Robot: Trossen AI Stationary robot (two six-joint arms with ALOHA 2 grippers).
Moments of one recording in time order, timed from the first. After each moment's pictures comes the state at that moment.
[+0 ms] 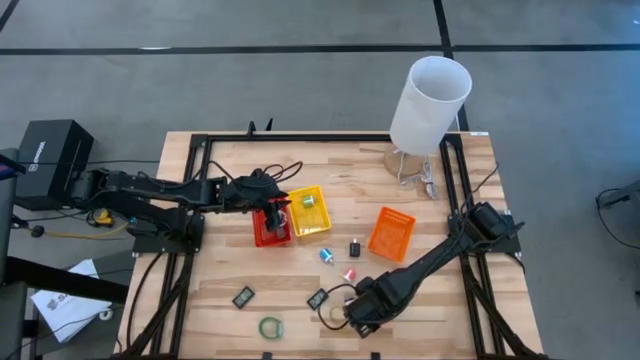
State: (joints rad) left arm 0.05 1.15 0.66 -0.11 -0.29 -0.22; right arm 0.59 2.02 1.45 -0.90 -0.25 1.52
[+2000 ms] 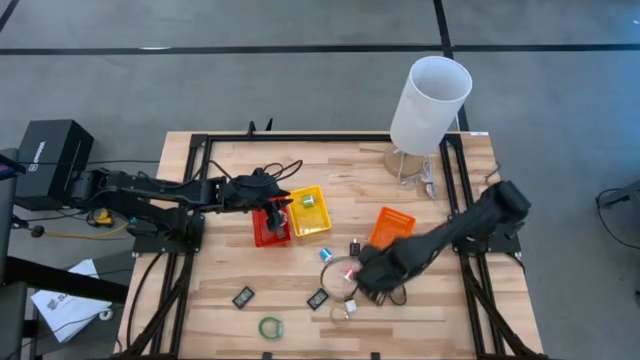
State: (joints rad) left arm 0.05 1.15 0.66 -0.07 -0.29 -0.21; right arm 0.48 1.77 1.44 -1.19 0.08 1.05
